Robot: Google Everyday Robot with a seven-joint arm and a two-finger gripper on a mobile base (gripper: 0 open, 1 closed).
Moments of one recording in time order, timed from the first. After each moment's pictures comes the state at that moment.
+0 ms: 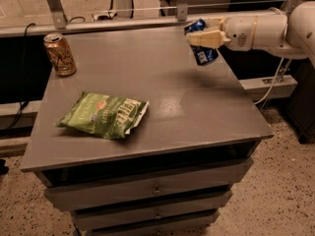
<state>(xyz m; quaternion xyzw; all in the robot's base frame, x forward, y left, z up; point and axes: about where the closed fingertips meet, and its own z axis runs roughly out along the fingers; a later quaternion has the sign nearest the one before) 0.702 -0.135 0.961 -0.42 0.63 0.34 0.55</state>
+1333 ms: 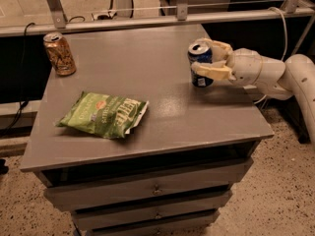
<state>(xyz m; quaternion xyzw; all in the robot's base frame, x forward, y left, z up) 0.626 -0.139 0.924 -0.49 0.41 0.40 0.66</state>
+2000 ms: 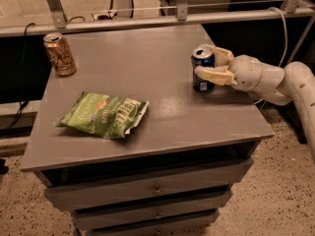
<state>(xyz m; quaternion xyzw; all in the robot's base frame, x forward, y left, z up) 0.629 -0.150 0.902 -0.46 0.42 0.44 0.65</state>
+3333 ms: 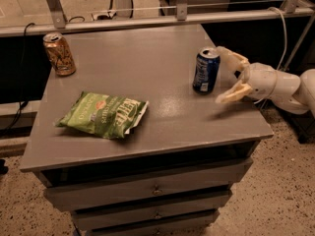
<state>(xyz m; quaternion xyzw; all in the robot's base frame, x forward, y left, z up) 0.617 -0.180 0.890 -0.45 0.46 0.42 0.64</state>
